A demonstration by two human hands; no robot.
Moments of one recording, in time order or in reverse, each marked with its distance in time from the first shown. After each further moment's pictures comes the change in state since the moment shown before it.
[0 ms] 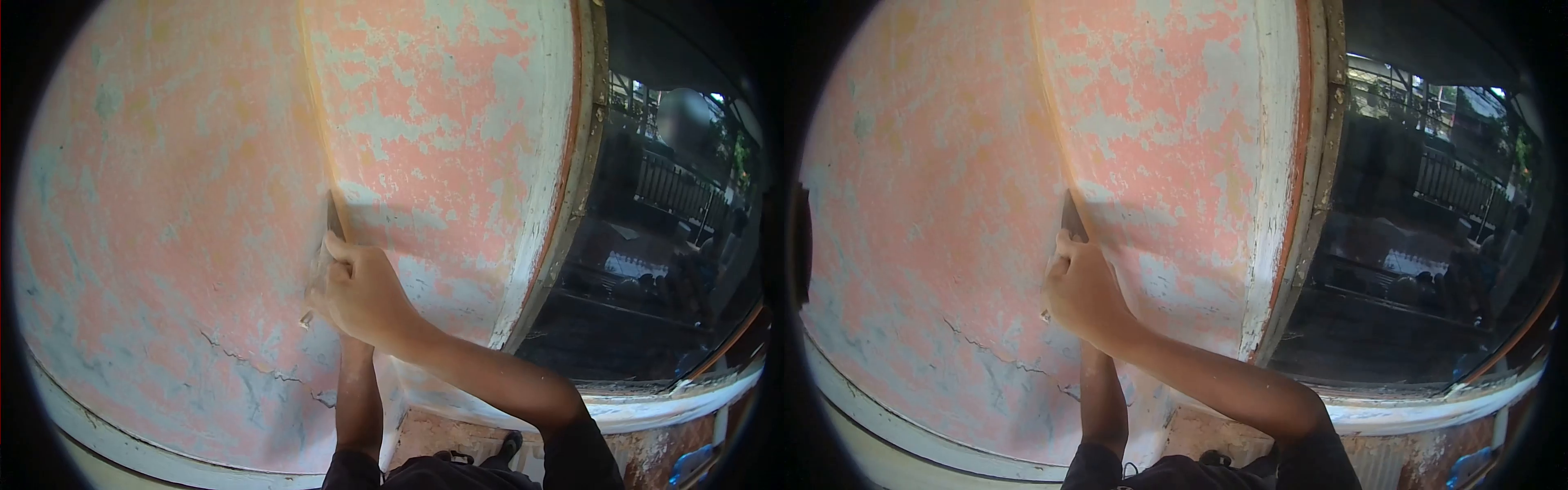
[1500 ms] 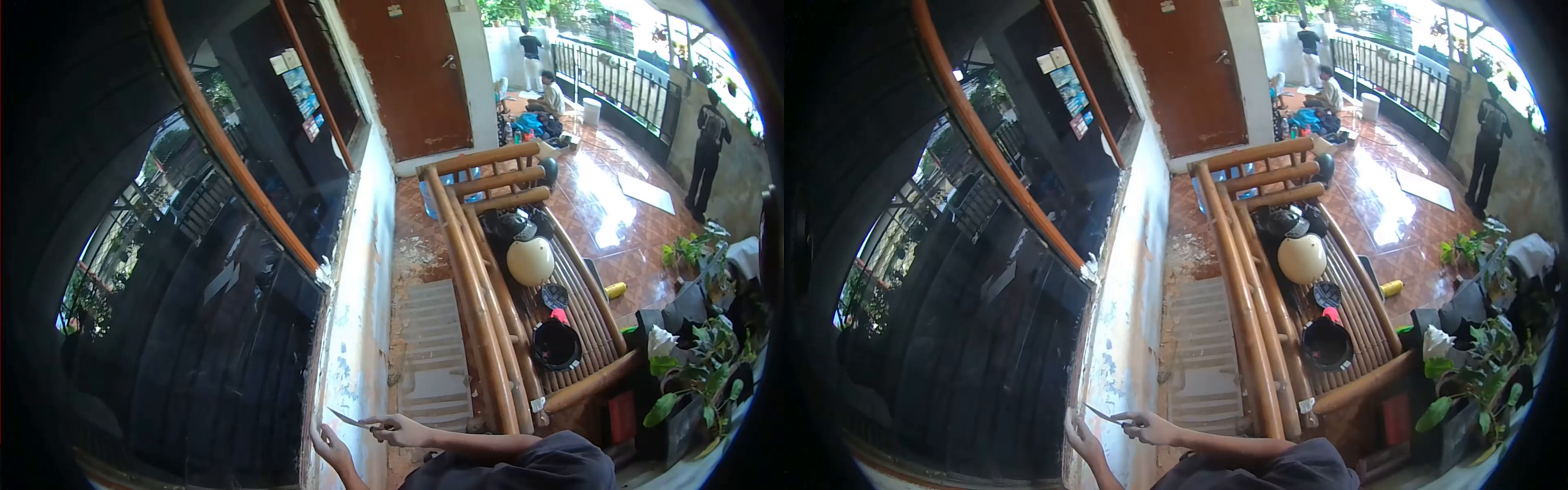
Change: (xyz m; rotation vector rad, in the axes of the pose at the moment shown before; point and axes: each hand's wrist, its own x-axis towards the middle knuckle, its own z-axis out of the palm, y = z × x) left_hand -0.422 0.197 0.059 -1.110 -1.386 0.049; right_hand -0.523 0.078 -0.151 0.215 1.218 0.411
